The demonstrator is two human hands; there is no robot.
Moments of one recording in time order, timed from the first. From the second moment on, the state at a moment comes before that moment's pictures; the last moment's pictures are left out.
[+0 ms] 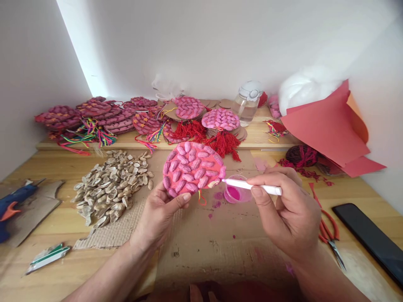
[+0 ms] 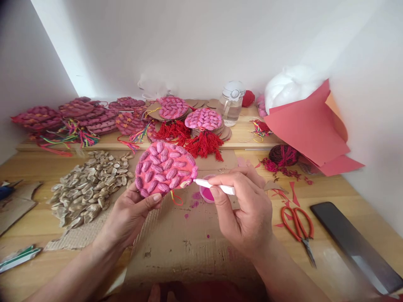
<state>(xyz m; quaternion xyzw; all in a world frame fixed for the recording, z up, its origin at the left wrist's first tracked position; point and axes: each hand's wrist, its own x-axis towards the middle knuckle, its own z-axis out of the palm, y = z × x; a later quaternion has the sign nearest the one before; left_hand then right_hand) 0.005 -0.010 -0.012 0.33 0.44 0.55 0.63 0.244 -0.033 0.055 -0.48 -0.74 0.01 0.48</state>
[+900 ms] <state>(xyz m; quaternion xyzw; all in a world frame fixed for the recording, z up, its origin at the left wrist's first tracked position) 0.009 -0.019 -0.005 0.43 0.46 0.57 0.52 0.233 -0.037 0.049 -0.44 -0.78 -0.02 0.44</state>
